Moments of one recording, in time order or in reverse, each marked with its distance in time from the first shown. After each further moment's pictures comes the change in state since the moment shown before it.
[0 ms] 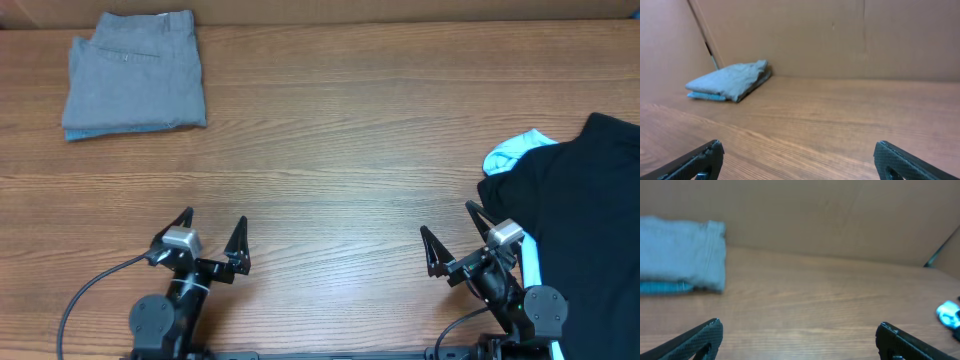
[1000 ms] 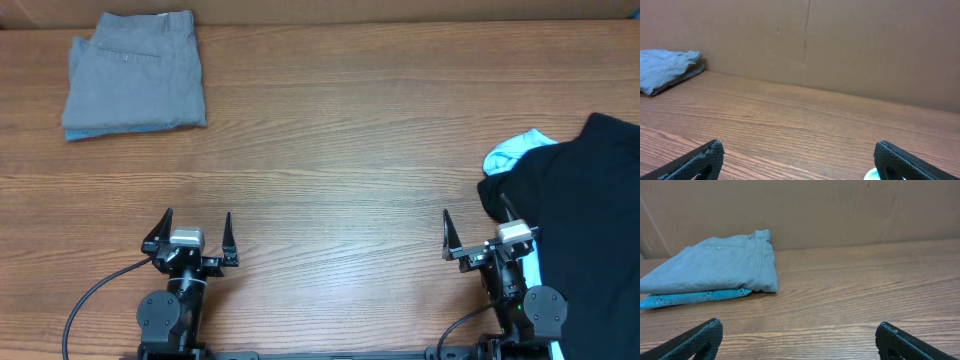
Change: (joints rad) left arm 0.000 0.000 -0.114 0.087 -0.199 0.252; right arm 0.000 0.000 -0.016 0.033 0.280 -0.249
